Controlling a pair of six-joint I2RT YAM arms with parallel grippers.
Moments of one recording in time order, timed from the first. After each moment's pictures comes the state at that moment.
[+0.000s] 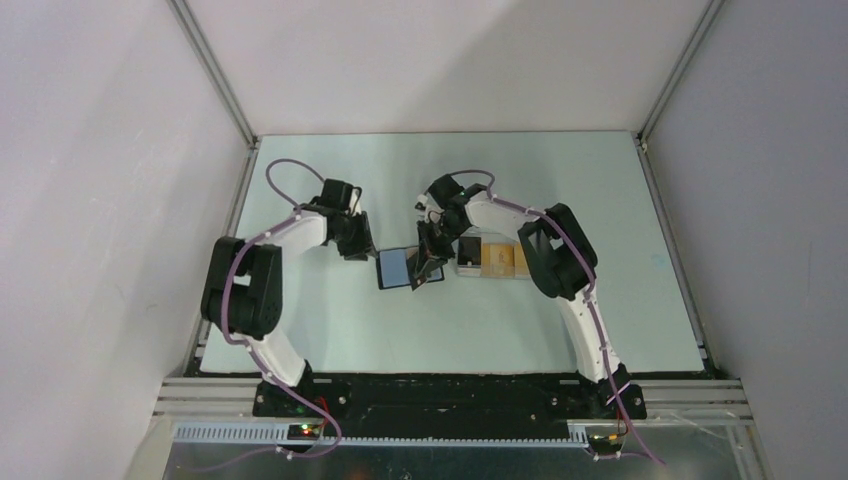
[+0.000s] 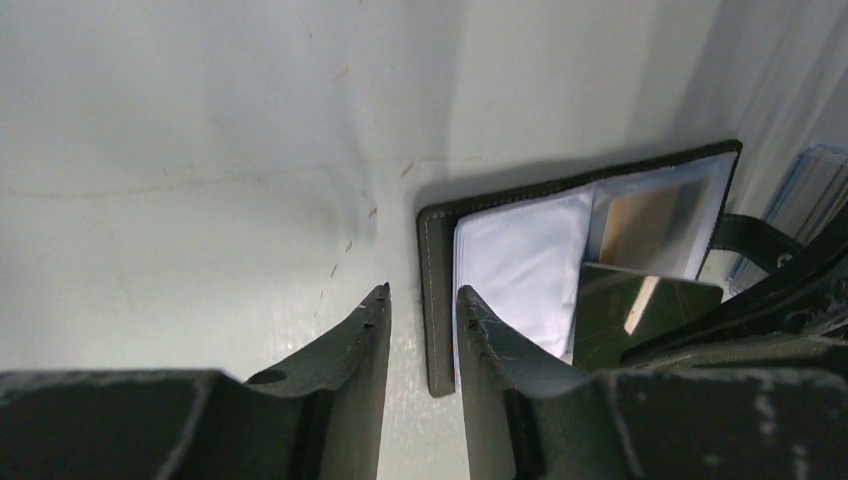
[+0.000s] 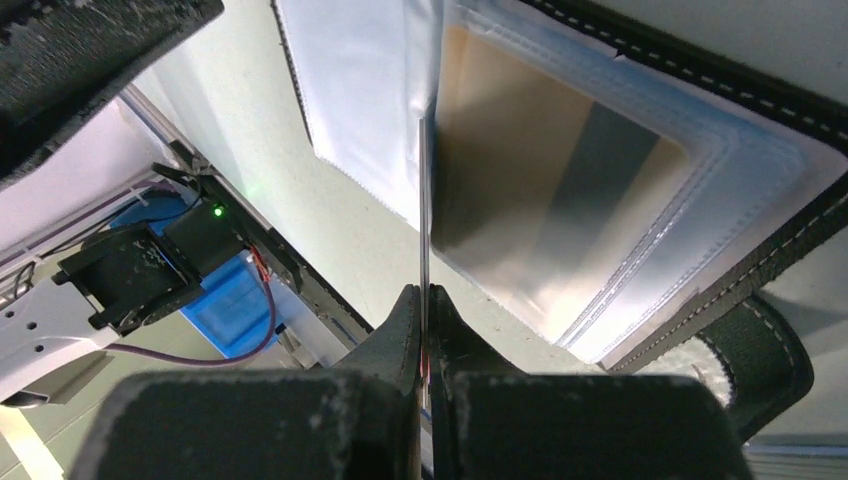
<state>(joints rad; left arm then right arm) -0.22 1.69 1.03 -0.45 0.20 -0.43 0.65 2.26 1.71 -0.70 -0.71 0.47</state>
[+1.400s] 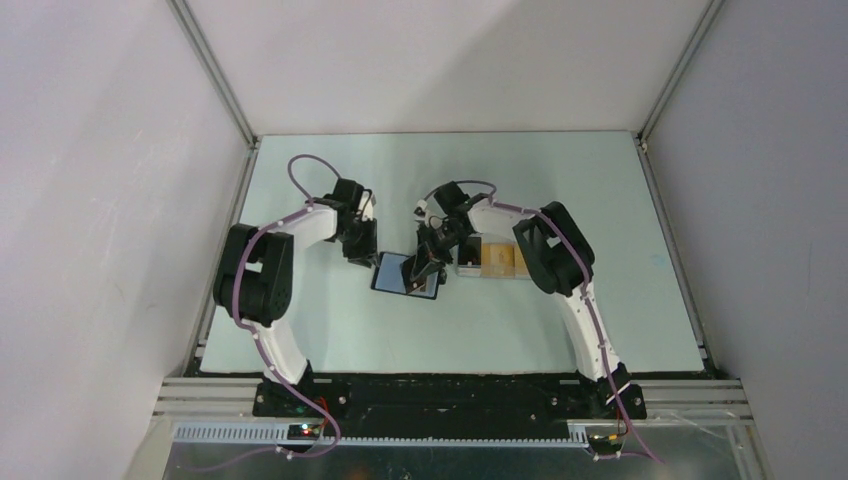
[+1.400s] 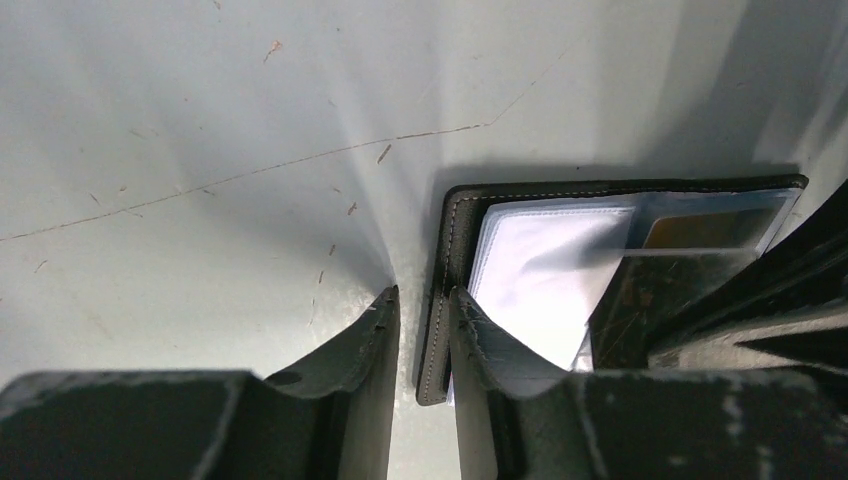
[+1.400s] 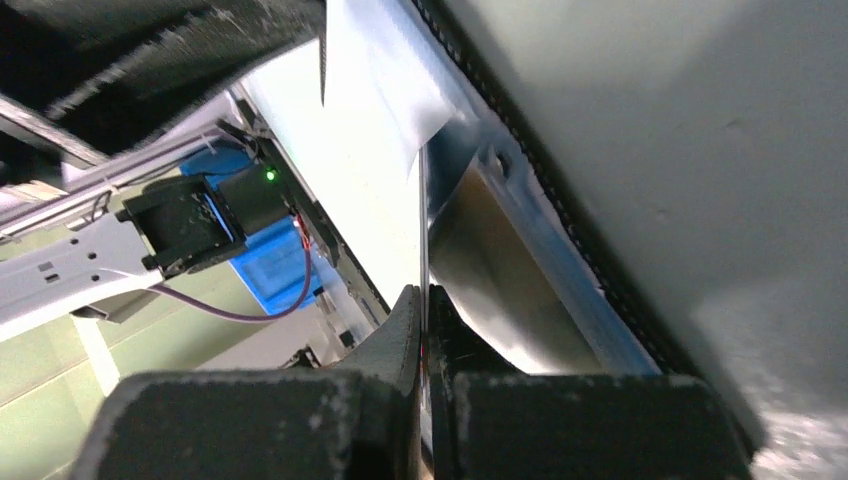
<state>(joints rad) -0.26 1.81 1.12 -0.56 0.21 -0.27 0.63 2.32 1.65 -0.55 -0.92 0.47</state>
